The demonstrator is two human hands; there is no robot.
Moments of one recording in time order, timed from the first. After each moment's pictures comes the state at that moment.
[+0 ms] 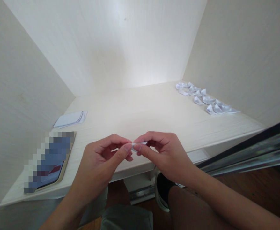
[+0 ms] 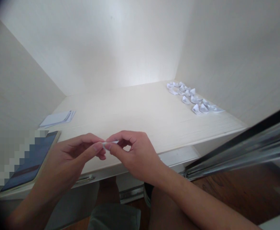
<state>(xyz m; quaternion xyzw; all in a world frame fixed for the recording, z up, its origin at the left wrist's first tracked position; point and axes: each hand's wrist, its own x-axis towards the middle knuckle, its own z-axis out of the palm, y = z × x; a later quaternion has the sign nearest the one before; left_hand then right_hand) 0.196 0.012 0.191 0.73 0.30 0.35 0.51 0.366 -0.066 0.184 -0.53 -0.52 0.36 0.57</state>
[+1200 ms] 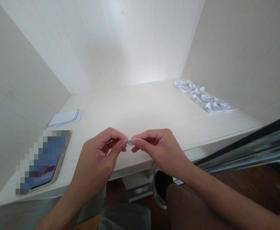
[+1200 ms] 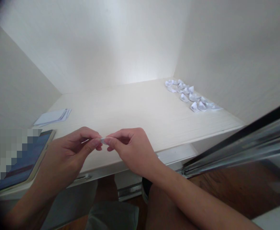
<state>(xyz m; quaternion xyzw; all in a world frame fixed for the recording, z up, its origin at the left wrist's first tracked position) 0.201 0.015 0.190 0.81 0.32 0.34 0.34 0.369 -0.060 0.180 -0.53 -0.48 0.41 0.57</state>
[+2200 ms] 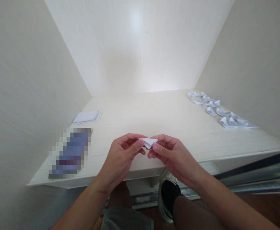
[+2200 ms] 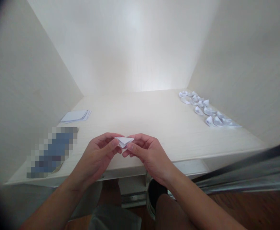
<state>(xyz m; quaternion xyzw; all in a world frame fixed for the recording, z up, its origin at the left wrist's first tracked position) 0.213 0.021 0.161 0.48 0.22 0.42 0.74 0.369 -0.055 0.167 -0.39 -0.35 0.58 0.62</state>
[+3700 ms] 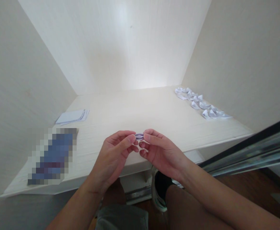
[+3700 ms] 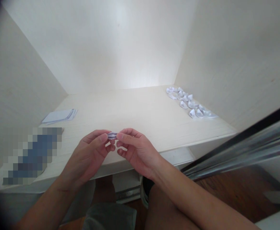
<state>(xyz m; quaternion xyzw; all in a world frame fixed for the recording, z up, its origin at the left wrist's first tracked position) 0.222 0.010 0.168 0.42 0.22 0.42 0.77 0.363 -0.063 0.174 -0.33 -0.17 0.67 0.65</state>
